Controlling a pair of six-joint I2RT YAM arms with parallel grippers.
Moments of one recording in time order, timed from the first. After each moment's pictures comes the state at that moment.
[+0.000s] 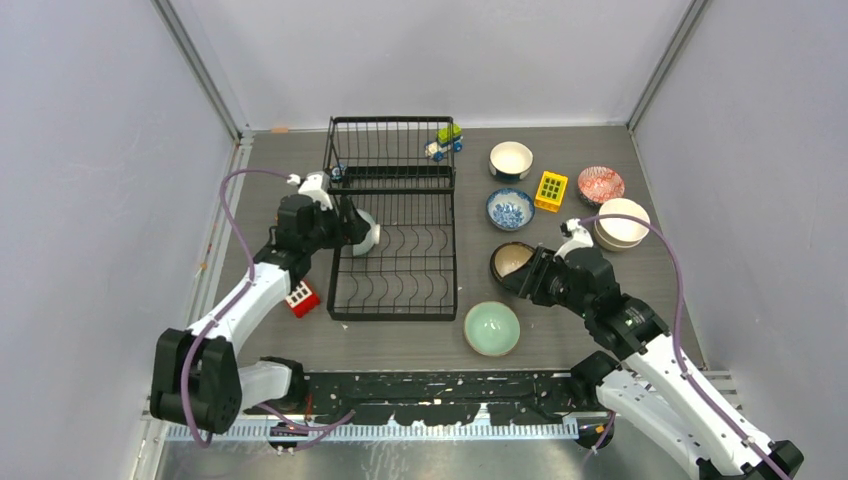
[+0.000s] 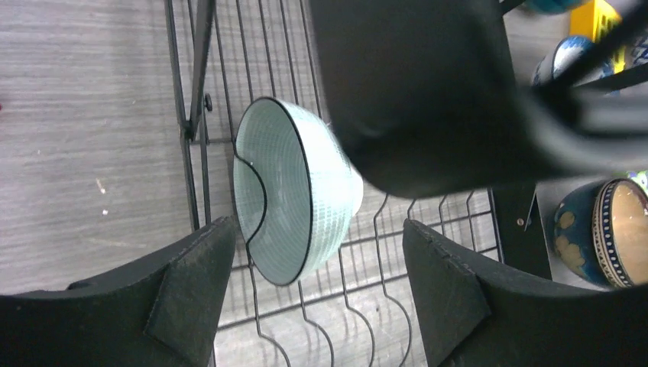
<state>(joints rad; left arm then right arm) -0.23 1.18 0.70 -0.01 0.16 -0.37 0.54 0.60 0.61 -0.55 -0.02 0.73</state>
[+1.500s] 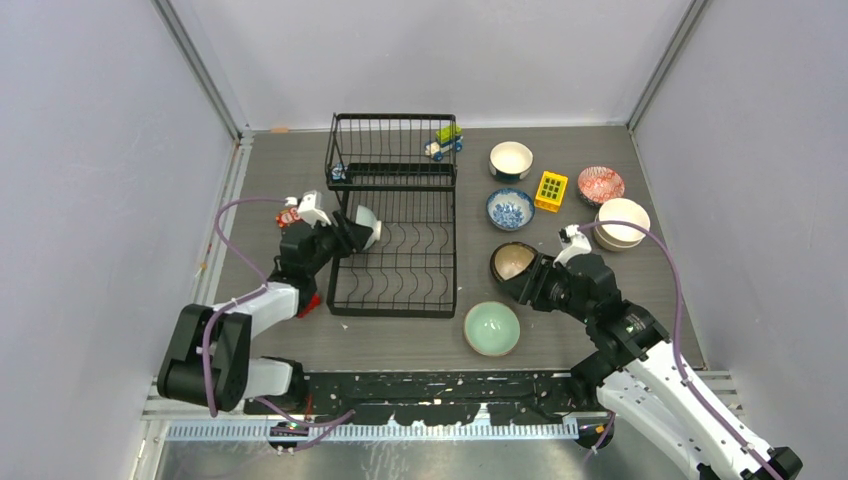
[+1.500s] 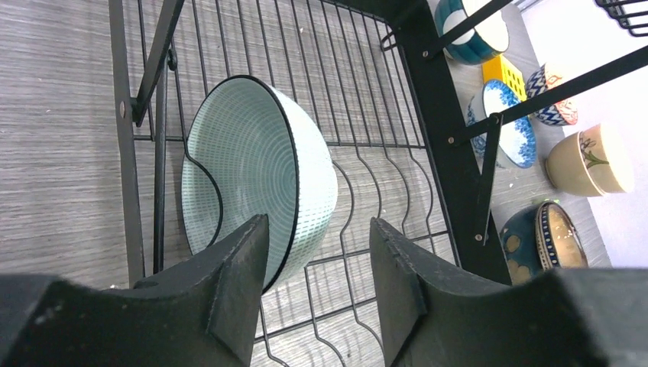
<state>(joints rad) -0.20 1.28 0.41 0.60 0.25 -0.54 0.54 0.55 0.56 -0.54 -0.07 0.73</state>
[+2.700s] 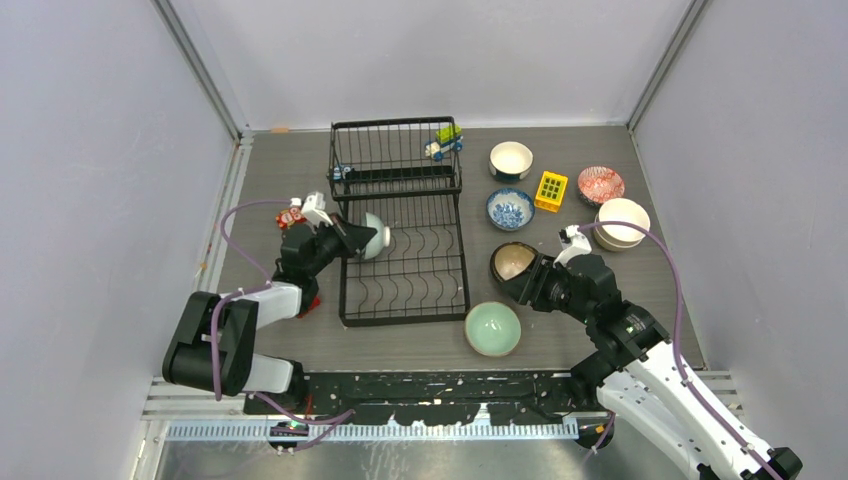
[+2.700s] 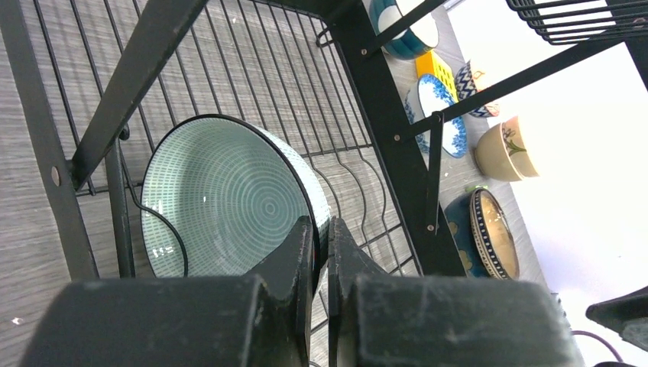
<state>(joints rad) -0.20 1.37 0.40 0.78 0.39 -0.66 0.54 0.55 0.56 -0.54 -0.07 0.73</state>
